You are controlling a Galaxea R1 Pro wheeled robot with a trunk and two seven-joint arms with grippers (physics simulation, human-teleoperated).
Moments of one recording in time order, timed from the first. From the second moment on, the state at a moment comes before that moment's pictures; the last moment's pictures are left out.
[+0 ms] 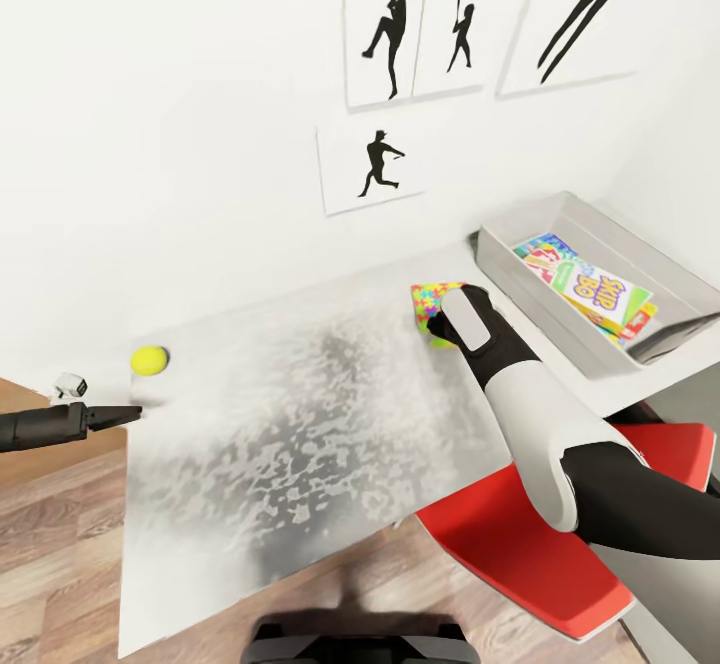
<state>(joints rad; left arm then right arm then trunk) -0.98 0.69 -0.04 -0.39 0.16 0.59 -1.57 -1.28 0.13 0.10 -0.59 -0.73 0.66 -0.86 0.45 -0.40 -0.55</state>
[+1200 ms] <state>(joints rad) -0.98 0.68 -0.04 -0.39 0.16 0.59 -1.57 -1.28 0.10 0.10 -0.58 -0.73 0.66 -0.86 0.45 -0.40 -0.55</state>
